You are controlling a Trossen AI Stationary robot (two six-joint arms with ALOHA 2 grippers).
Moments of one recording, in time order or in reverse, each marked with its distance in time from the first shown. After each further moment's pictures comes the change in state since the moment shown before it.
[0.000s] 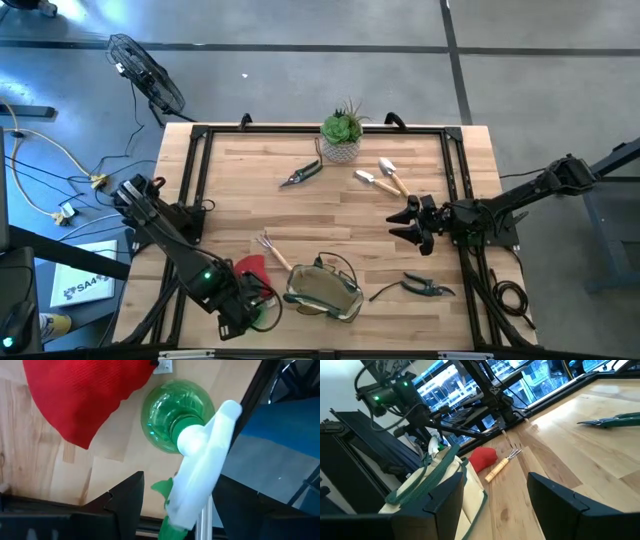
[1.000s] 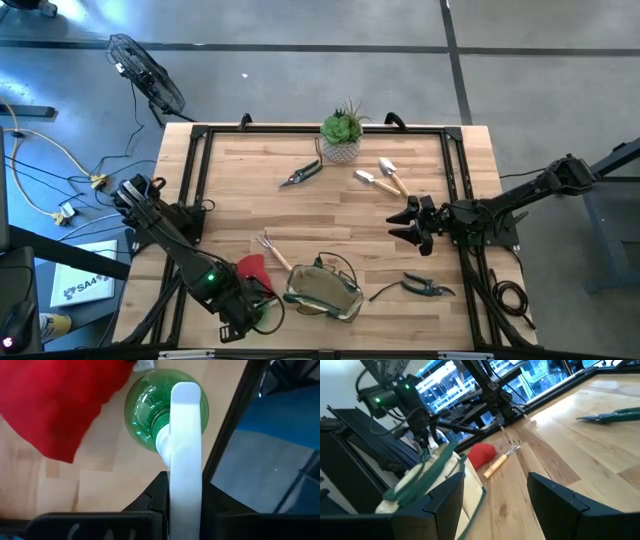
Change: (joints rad) left arm 0.000 0.000 -0.068 0.113 0.037 0.058; right arm 0.000 0.000 0.000 -0.028 -0.004 0.007
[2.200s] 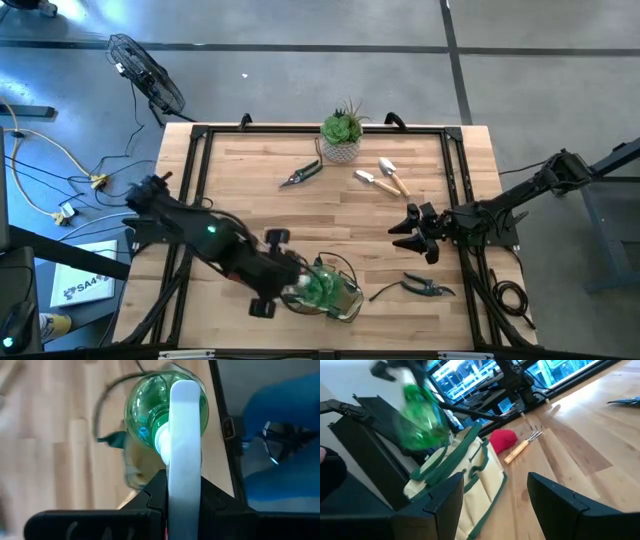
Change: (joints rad) left arm 0.218 0.088 0.572 -0.108 -0.351 0.655; right arm 0.103 0.000 0.000 0.001 -0.018 0.018
